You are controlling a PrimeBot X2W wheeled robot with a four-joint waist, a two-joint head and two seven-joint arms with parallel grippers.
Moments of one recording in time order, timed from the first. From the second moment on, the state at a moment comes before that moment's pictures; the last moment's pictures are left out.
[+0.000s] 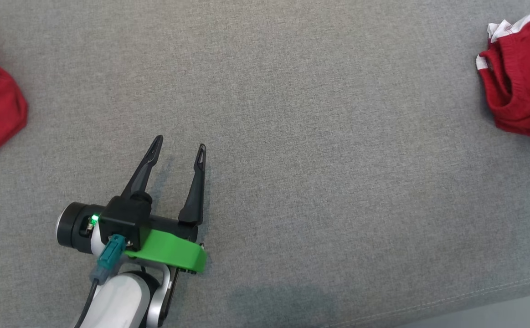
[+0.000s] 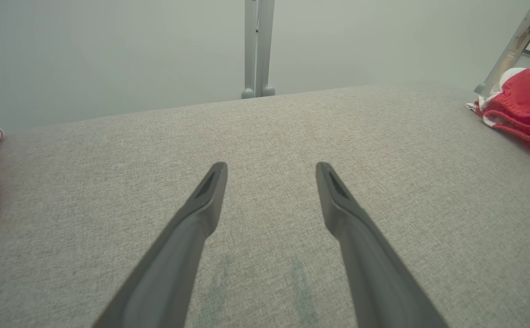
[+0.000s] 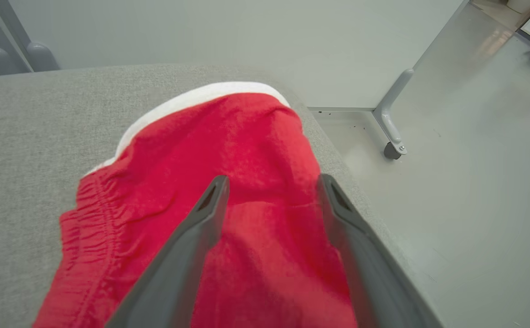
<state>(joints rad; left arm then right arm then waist) -0.27 0.31 -0.51 -0.09 -0.34 0.21 -0.10 -1.05 -0.50 0.08 1.28 0.30 0.13 -0.23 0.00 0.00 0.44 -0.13</state>
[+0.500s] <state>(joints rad) -0.26 0.30 -0.52 -0.07 -0.35 0.22 -0.11 -1.02 -0.50 0.01 1.27 0.16 0.13 -0.26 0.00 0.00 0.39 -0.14</state>
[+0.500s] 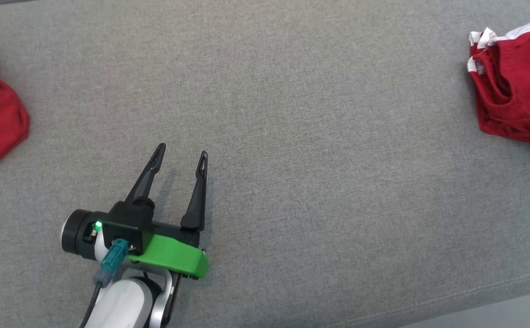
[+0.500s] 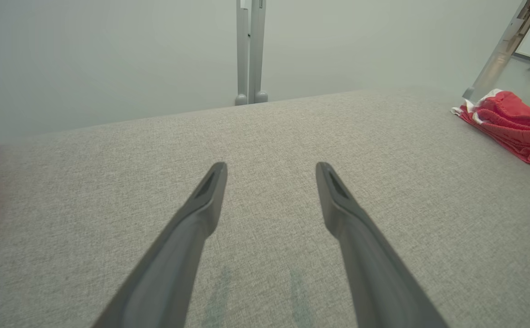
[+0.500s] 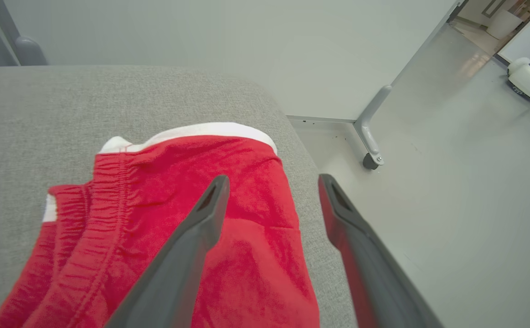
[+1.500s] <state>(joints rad) -0.13 0.24 -0.36 0.25 -0.54 0.19 -0.26 -0.59 -0.29 0.10 0.76 0.28 0.13 -0.23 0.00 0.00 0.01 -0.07</state>
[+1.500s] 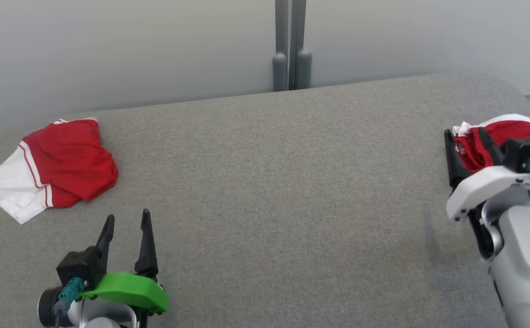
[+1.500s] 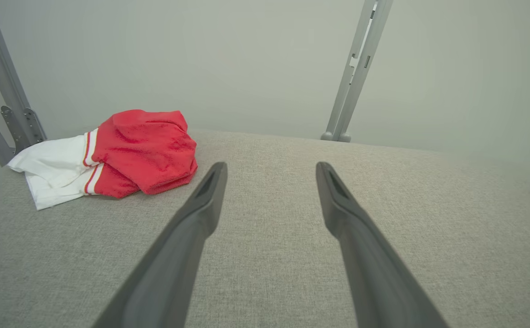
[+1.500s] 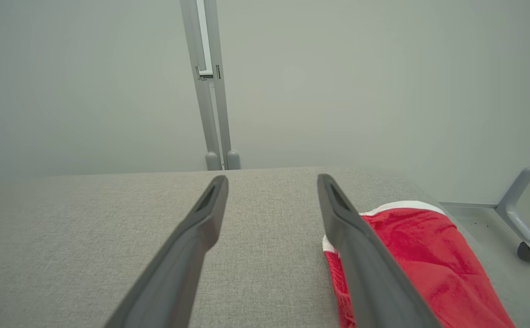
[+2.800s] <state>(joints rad) 0.00 0.21 -0.28 0.23 -0.50 0.09 -0.26 -0.01 -0.05 -0.01 0.10 0.21 0.13 -0.13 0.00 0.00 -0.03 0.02</state>
